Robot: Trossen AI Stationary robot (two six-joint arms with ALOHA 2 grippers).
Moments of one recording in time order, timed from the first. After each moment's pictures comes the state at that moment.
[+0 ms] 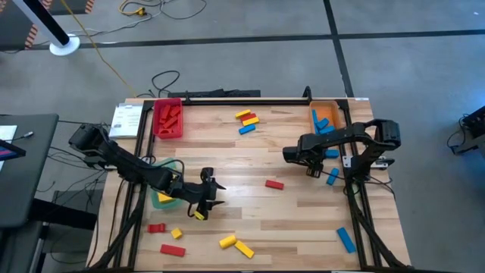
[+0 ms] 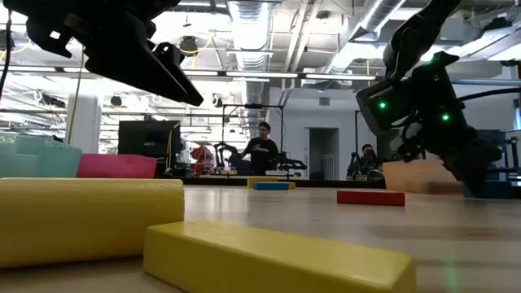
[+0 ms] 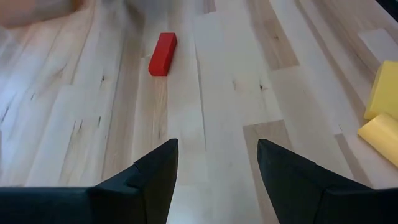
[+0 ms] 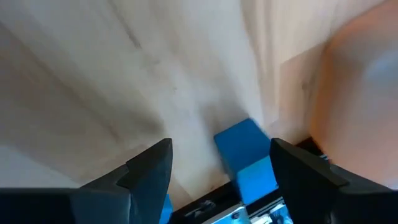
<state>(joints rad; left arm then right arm) -0.41 1.41 0.73 0.06 -0.39 -0.05 -0.17 1.66 0.80 -1.16 0.34 0.26</state>
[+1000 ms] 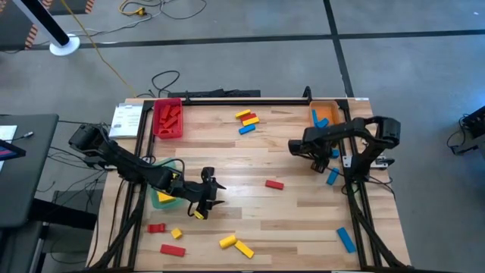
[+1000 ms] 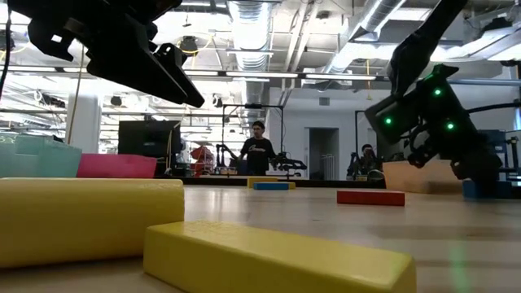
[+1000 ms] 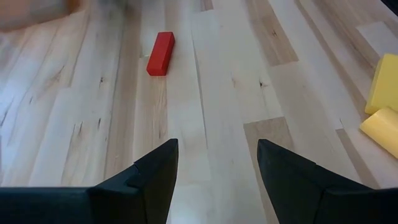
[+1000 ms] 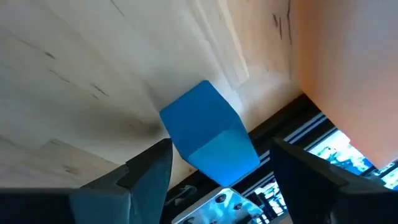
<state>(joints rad) -0.40 1.41 0.73 0.06 -0.37 -0.02 -0.32 1.66 0.74 -1.20 0.37 0.34</state>
